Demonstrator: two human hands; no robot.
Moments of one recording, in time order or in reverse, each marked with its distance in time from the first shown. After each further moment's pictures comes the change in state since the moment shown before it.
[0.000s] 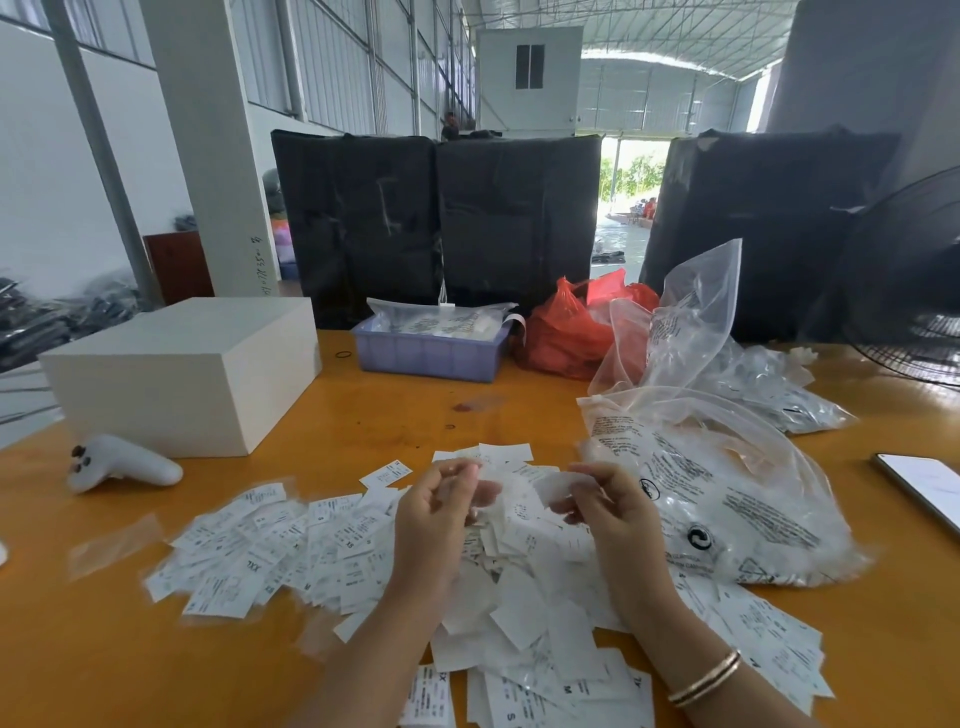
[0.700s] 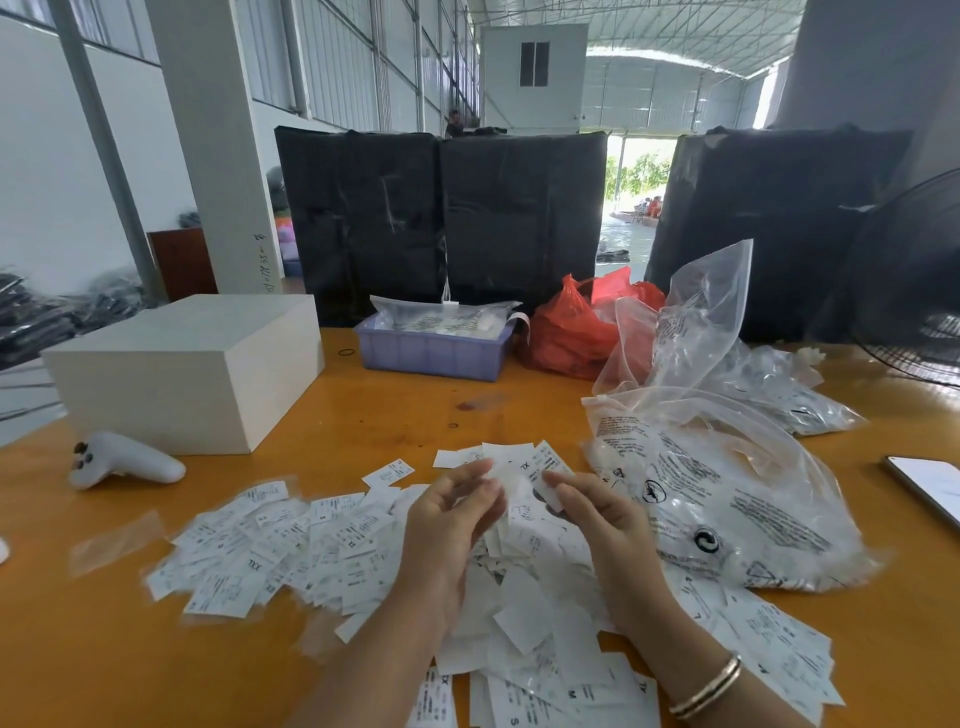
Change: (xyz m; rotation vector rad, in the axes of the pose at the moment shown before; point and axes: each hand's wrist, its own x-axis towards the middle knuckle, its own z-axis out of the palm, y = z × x) left_hand -0.002 0.004 0.005 -0.380 -0.010 -0.281; right_hand -0.006 -0.003 0.005 0.064 -0.174 0.027
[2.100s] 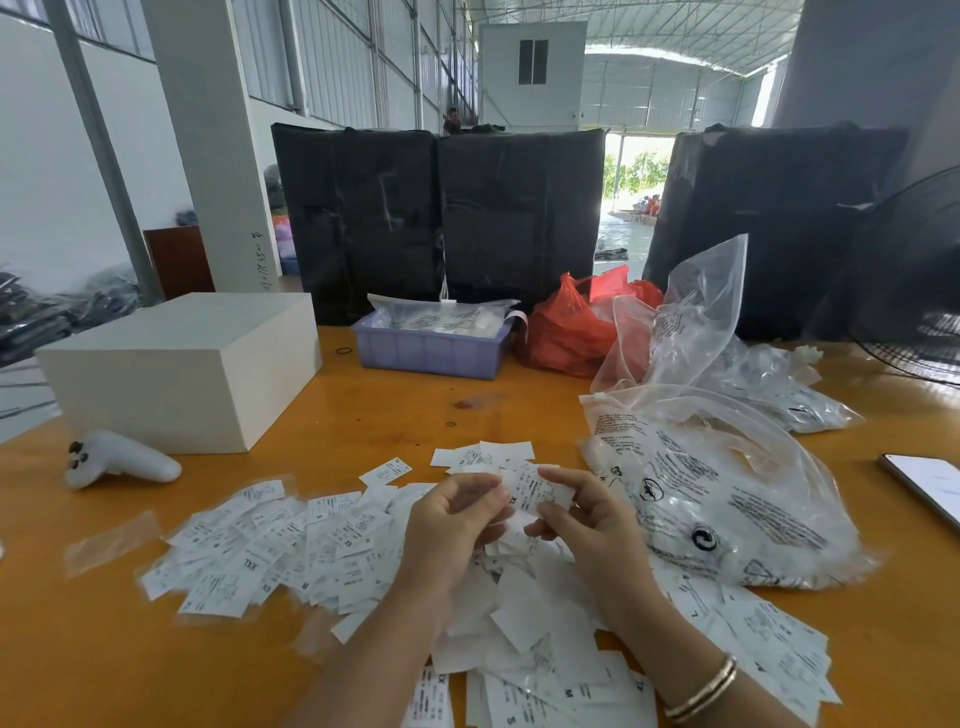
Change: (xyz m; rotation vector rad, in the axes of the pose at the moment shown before) left_hand 0.002 -0.004 -0.002 0.276 -0.032 0.030; right_hand 0.000 0.002 0.005 0.005 0.004 0.089
